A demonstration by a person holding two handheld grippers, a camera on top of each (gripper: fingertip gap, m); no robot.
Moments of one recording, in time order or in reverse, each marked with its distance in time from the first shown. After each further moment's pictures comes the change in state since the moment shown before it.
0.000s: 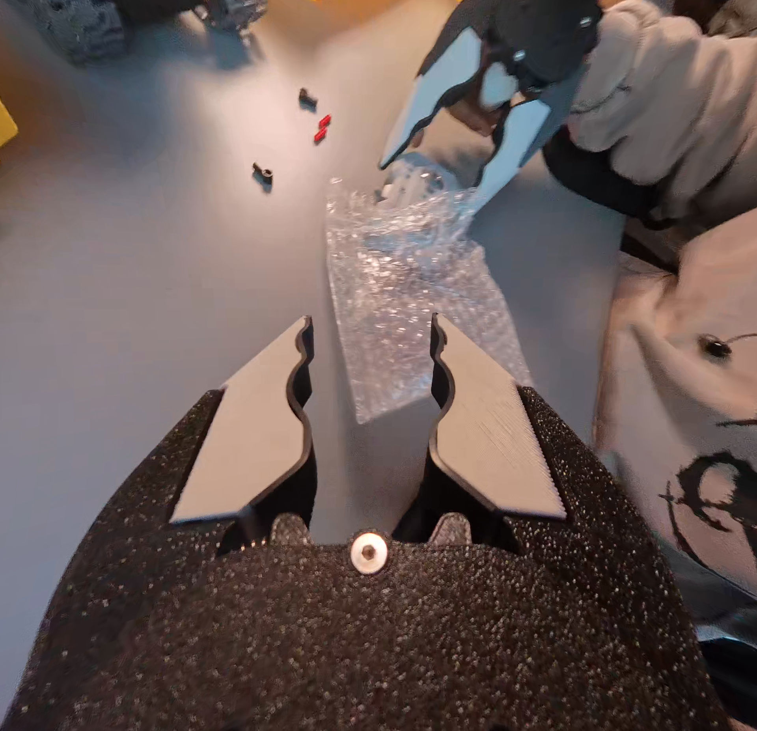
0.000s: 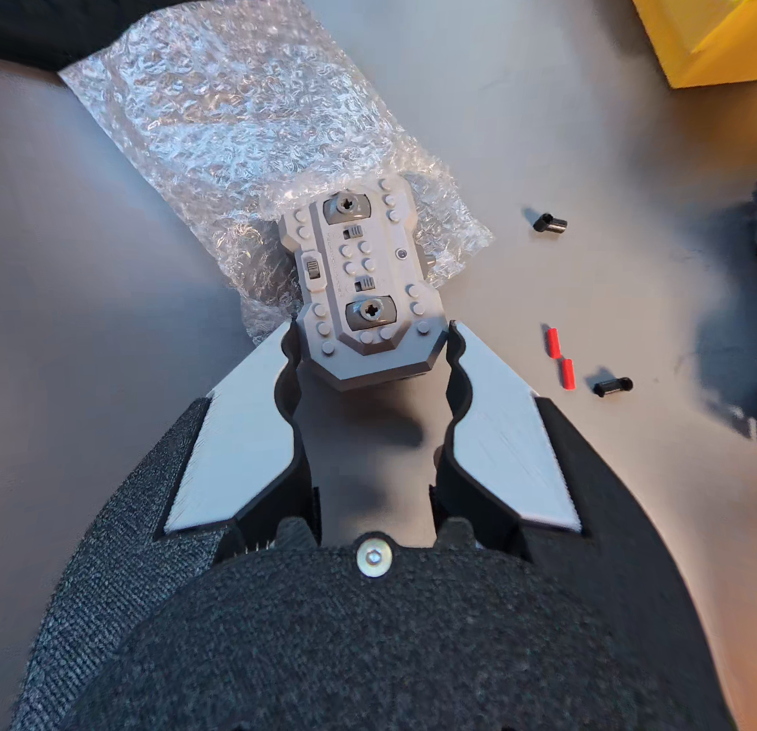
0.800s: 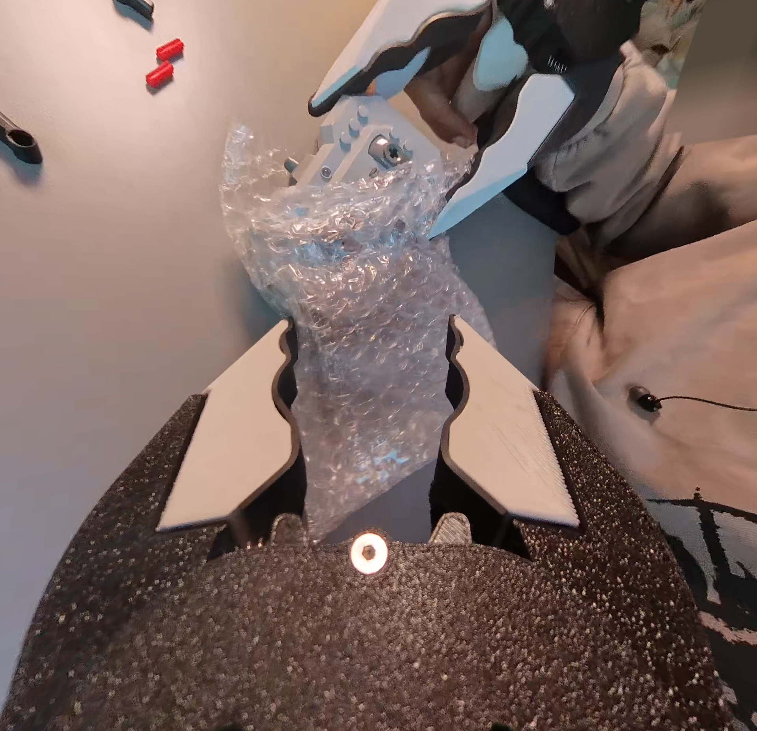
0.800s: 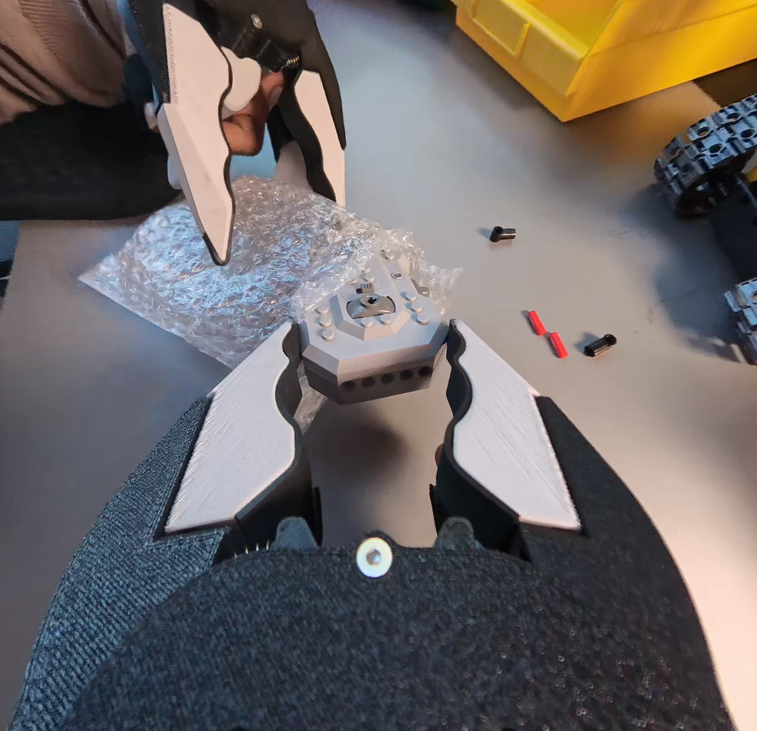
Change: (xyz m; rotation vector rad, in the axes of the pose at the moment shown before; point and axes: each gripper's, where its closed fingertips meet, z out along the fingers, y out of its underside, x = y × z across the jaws) left arm 0.049 0.001 0.099 -0.087 0.226 -0.137; right arm -0.001 -0.016 -0.022 0.199 0.114 0.207
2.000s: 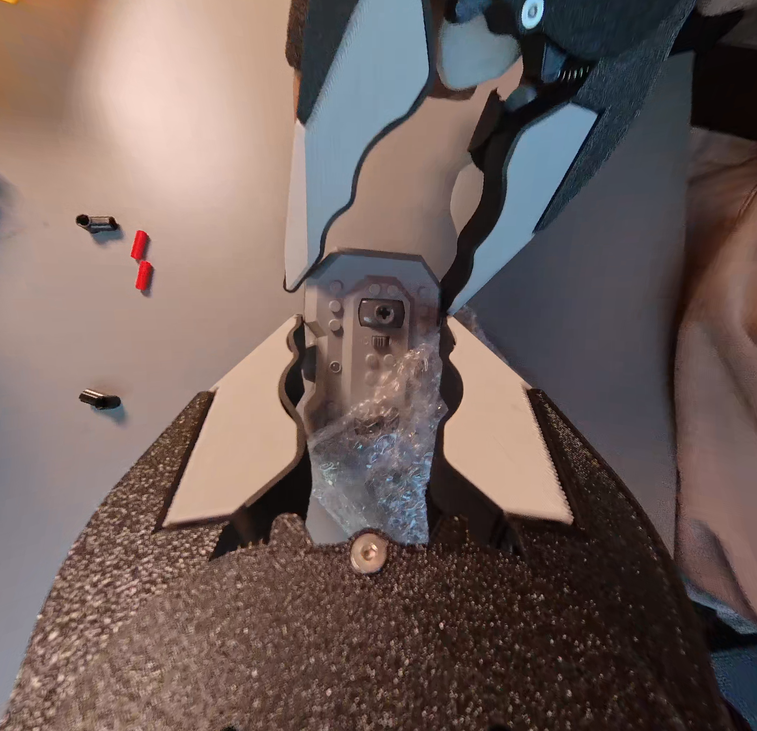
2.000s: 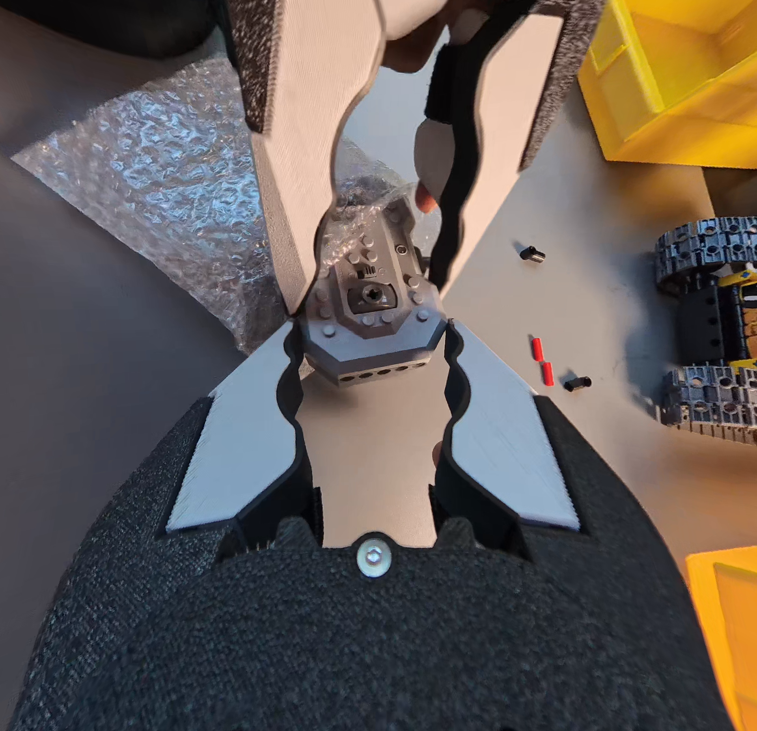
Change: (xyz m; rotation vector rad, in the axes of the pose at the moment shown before) left arm 0.013 -0.028 0.038 -0.281 -0.204 0.528; right arm -0.023 0.011 0.002 -0.170 0.054 -0.368
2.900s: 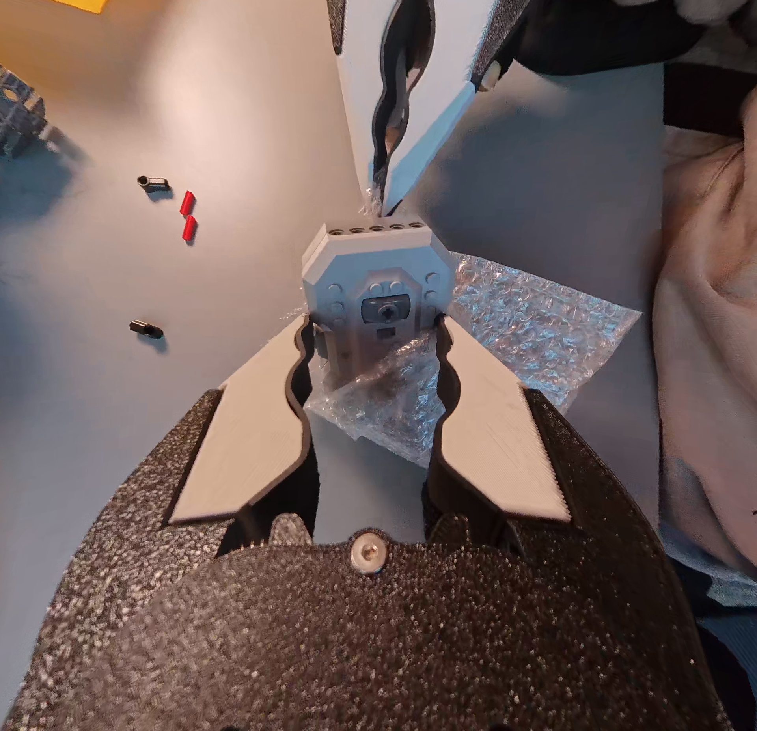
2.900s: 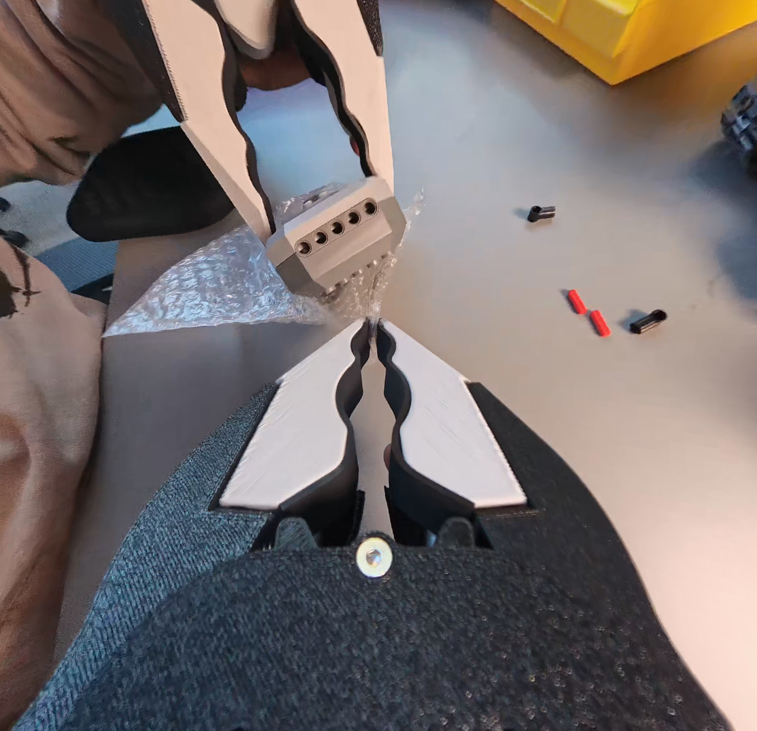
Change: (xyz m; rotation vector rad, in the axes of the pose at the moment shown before) left arm -0.006 0.019 -0.041 0.071 -0.020 -0.011; right arm 0.012 -0.006 -0.020 0.169 -0.178 0.468
